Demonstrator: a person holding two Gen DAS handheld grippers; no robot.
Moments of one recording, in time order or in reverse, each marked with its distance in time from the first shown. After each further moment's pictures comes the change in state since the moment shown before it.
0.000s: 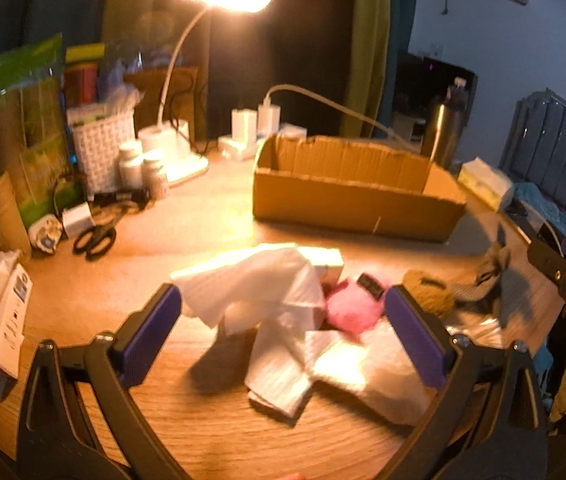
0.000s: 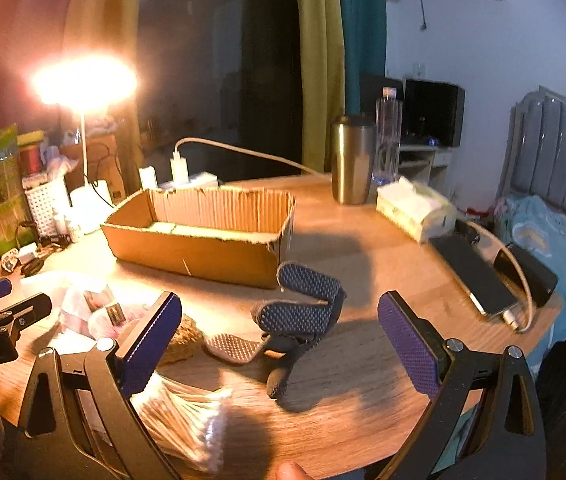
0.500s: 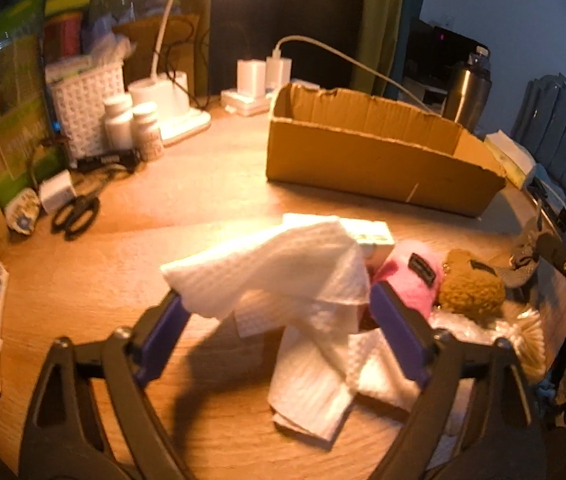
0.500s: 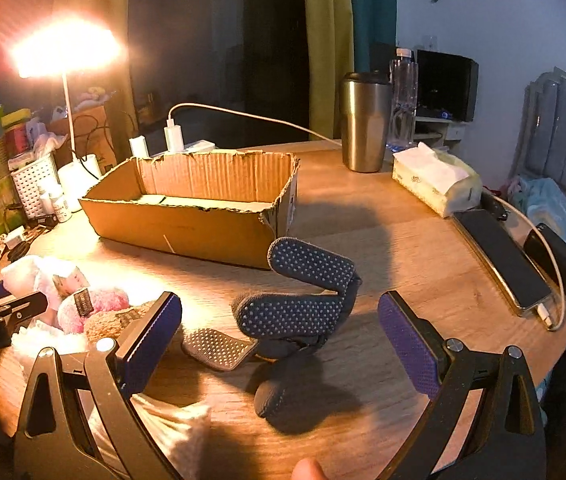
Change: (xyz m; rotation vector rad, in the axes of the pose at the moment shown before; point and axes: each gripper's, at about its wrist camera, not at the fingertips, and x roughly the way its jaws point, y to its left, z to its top) left arm 0.053 0.022 0.001 -0.021 0.150 -0.015; right arm 0.053 -0.009 -0.006 -0.002 0.103 0.034
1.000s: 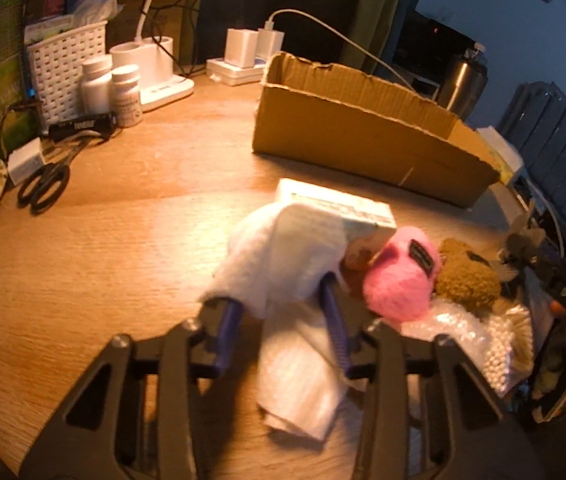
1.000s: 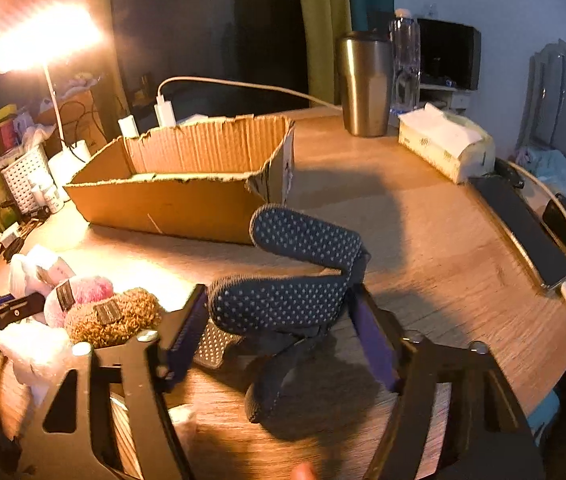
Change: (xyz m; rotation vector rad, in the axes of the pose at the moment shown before) left arm 0.014 0.008 0.000 -0.044 0.078 -0.102; right arm 0.027 -0.008 -0.006 0.043 0.105 0.027
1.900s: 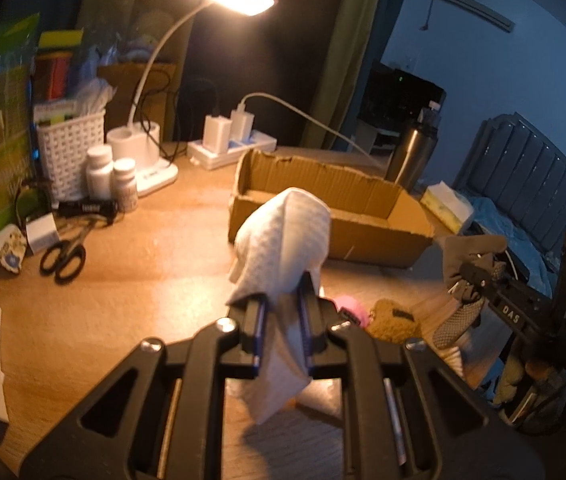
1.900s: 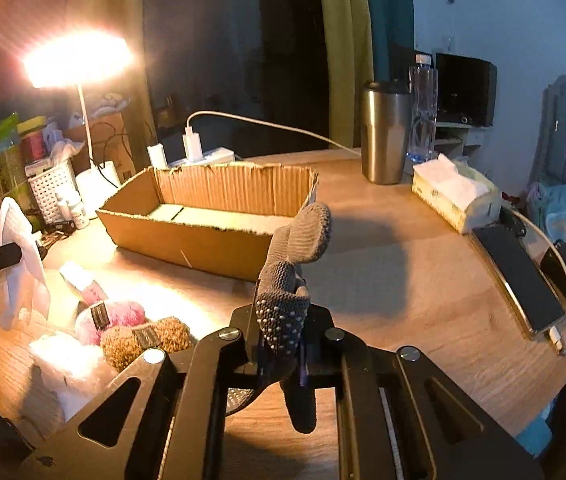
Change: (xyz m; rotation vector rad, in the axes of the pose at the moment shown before) left arm -0.076 -0.005 0.030 0.042 -0.206 -0.095; right arm -0.029 0.010 0.017 -0.084 -0.131 0.024
